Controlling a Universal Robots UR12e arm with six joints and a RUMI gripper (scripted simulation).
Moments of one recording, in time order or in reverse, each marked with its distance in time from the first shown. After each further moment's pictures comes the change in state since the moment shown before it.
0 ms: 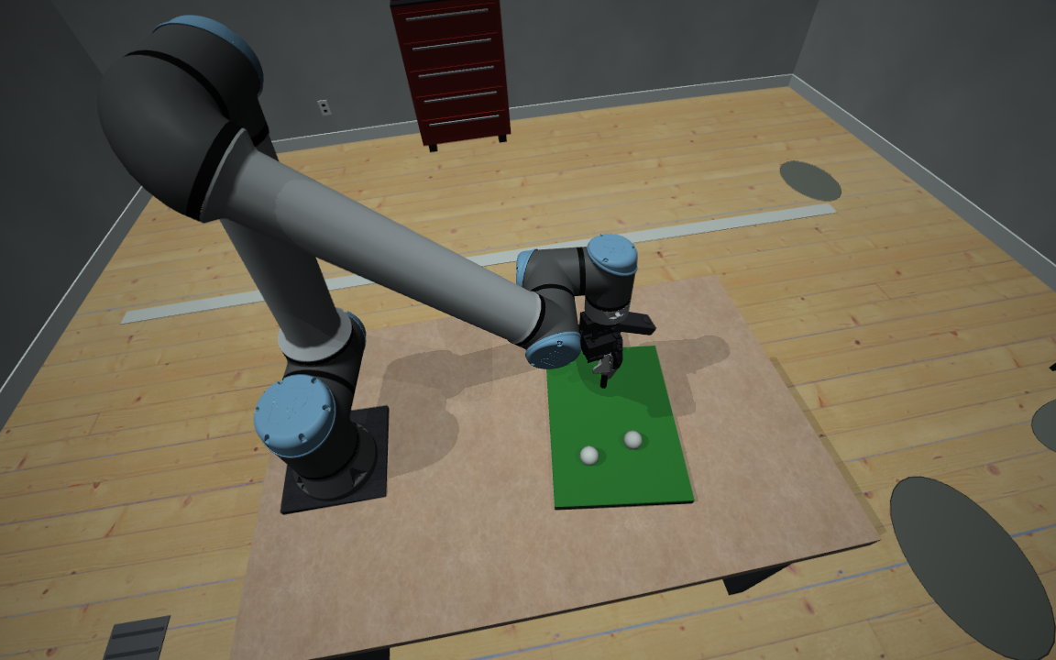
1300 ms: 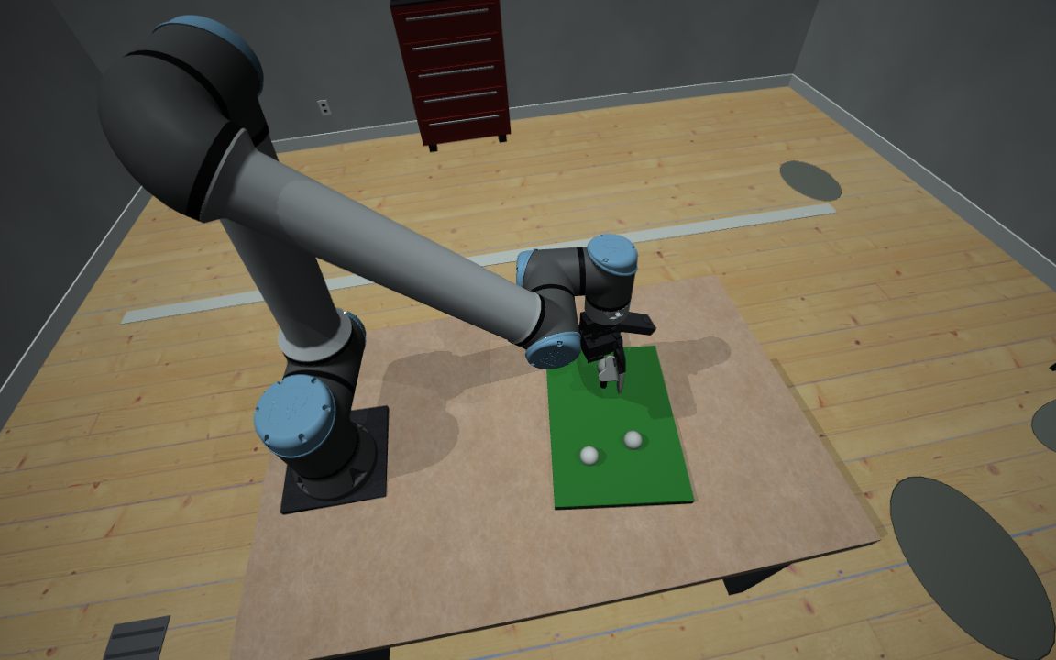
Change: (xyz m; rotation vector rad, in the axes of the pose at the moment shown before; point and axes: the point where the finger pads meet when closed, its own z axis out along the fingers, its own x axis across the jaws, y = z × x) arm 0.000 0.000 0.000 0.000 0.000 0.000
